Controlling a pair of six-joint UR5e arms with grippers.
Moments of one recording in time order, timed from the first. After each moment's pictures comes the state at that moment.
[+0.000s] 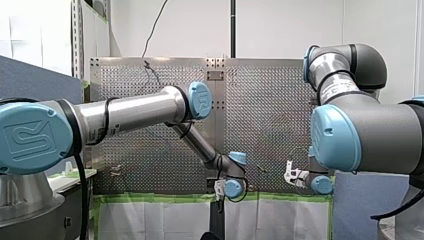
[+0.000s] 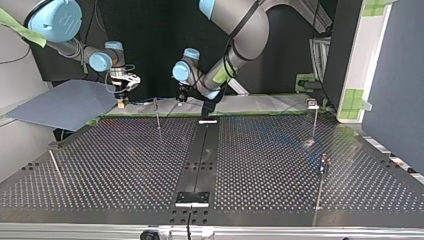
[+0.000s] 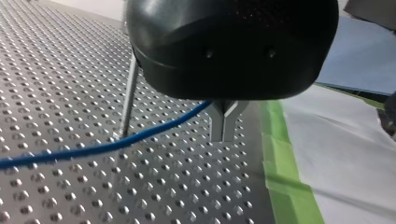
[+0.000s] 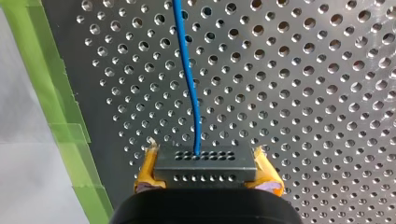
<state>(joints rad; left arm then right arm) -0.71 -2.92 -0.93 -2.64 -1.92 -1.79 1.64 -0.53 1.64 -0.99 1.31 1.69</state>
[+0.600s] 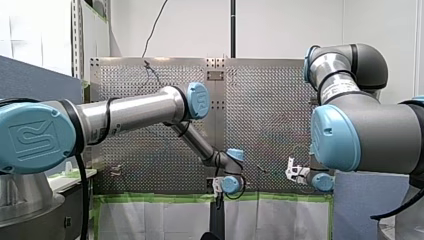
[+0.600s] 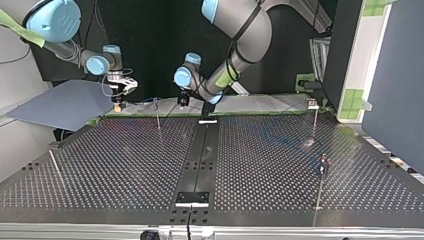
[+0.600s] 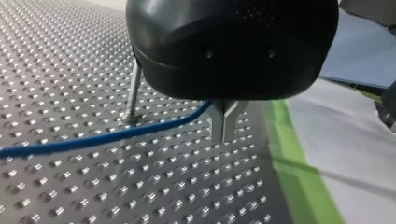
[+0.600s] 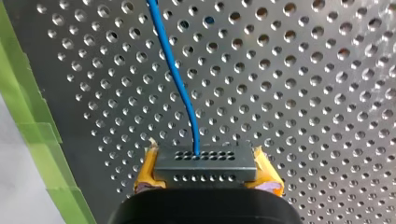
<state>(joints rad) -0.68 -2.92 -0.90 -2.69 -1.90 -1.79 1.63 -0.52 1.60 -0.98 1.32 1.71</state>
